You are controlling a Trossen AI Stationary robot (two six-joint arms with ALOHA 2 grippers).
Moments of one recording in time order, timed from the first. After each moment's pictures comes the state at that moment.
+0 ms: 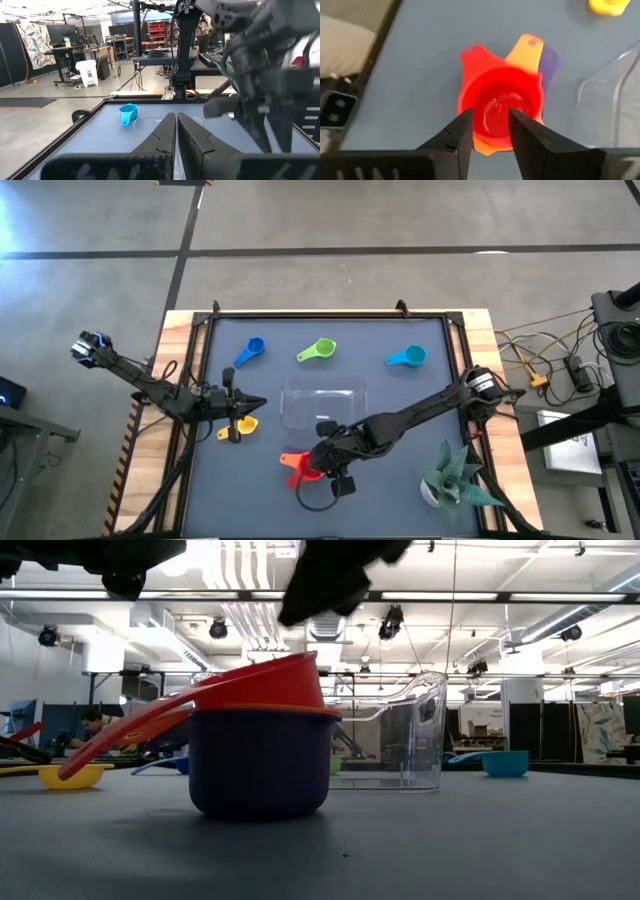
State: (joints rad) left arm -0.50 0.73 0.32 0.44 -0.66 0.07; right arm 0.36 1.95 1.62 -0.55 0.00 0.10
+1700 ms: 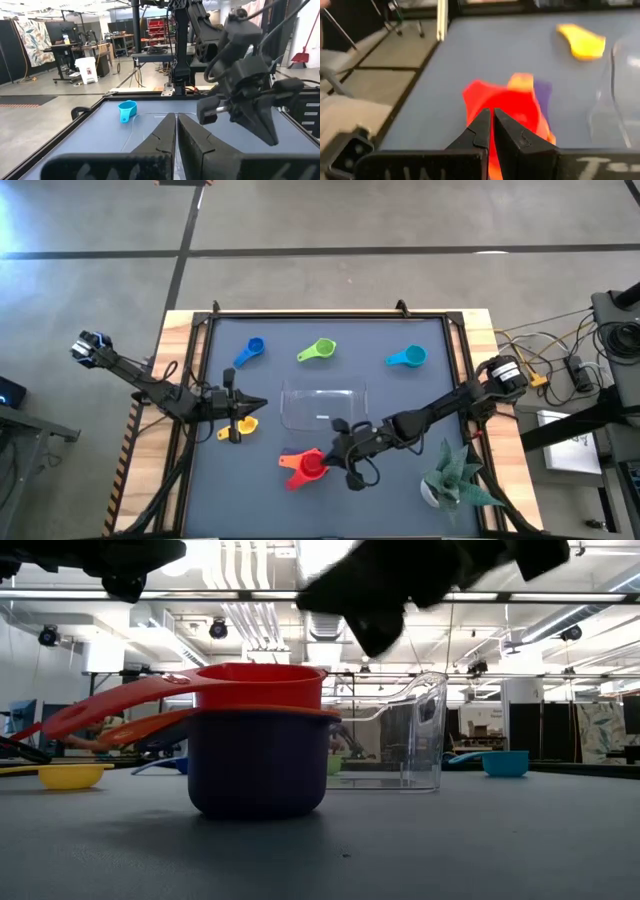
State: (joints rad) left arm -0.50 0.74 0.32 0.43 -0.66 0.06; right arm 0.37 1.77 1.00 0.36 0.03 0.19
